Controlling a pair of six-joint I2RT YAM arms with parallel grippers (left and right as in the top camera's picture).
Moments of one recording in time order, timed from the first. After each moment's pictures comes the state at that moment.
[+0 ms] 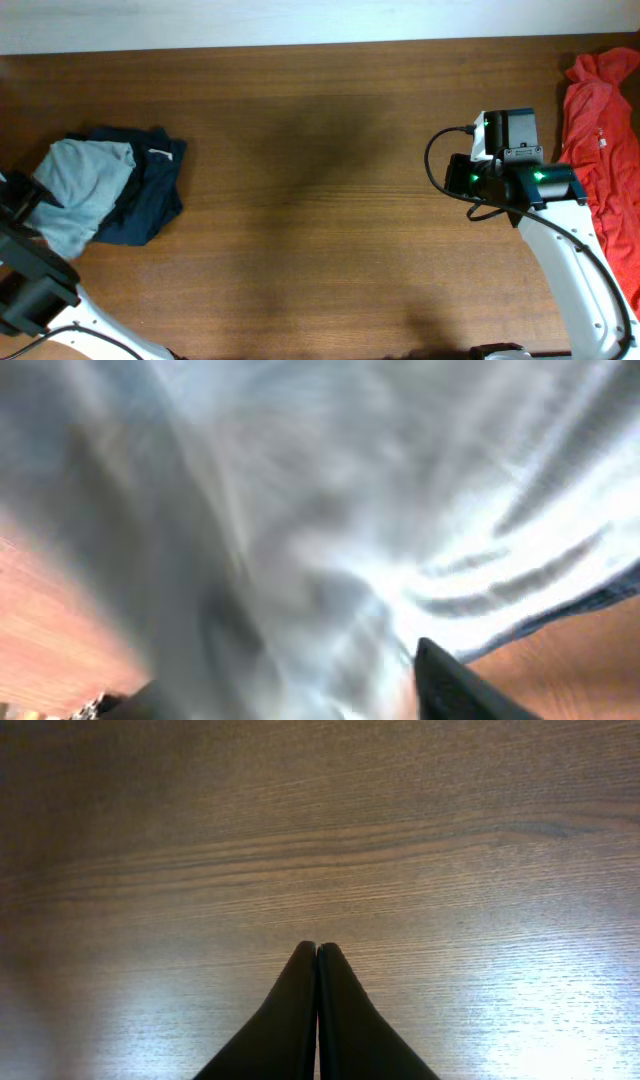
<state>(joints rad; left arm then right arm) 0.76 2.23 2.14 -1.63 0.16 -0.13 0.05 1.35 1.15 -0.87 -0.05 0.26</state>
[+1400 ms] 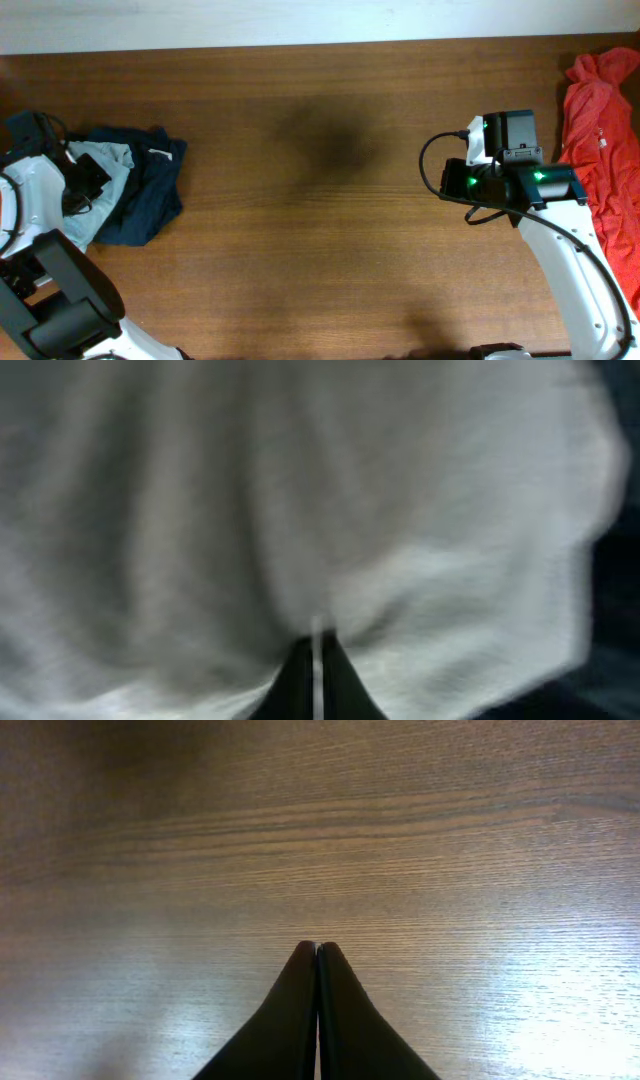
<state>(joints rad) 0.49 1.90 1.47 -0.86 -0.03 -0.23 0.05 1.35 1.15 -0.91 -0.15 0.25</state>
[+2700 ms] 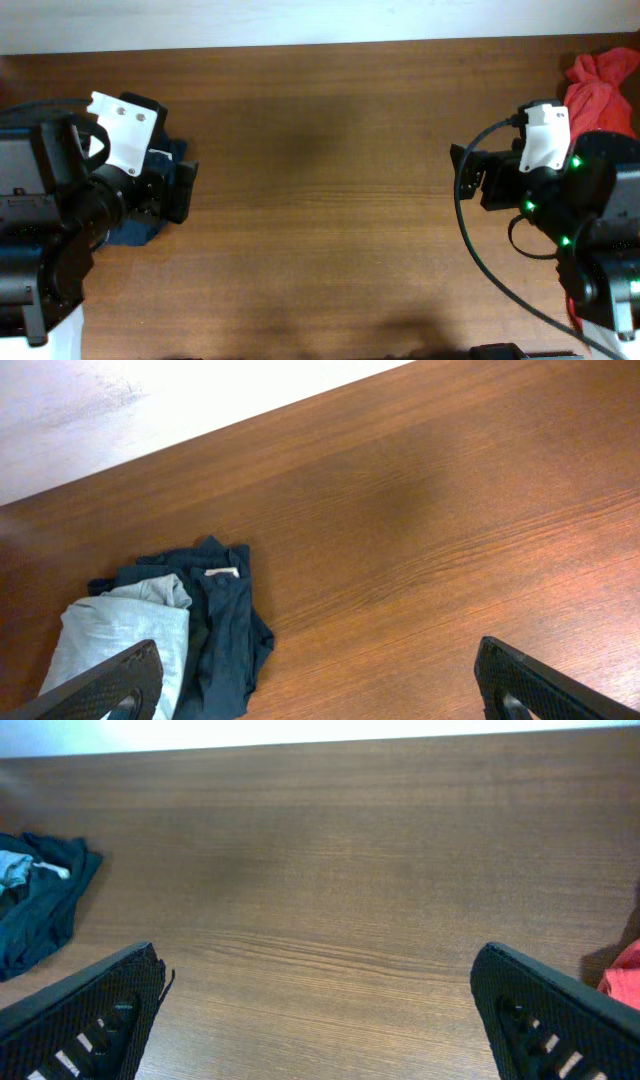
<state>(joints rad) 0.00 1.22 1.83 -1.35 0.17 0.29 0.05 0.99 1.35 -0.91 -0.19 0.10</state>
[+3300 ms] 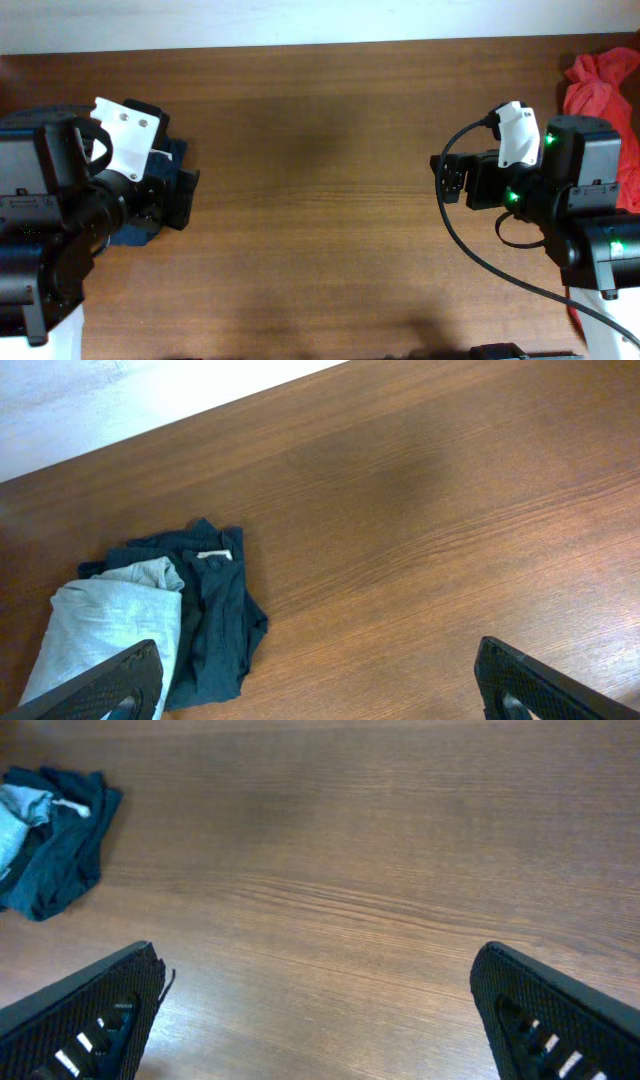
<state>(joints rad) 0.00 1.22 1.83 -1.39 0.17 0.29 0.05 1.09 1.35 -0.99 -0.29 0.11</state>
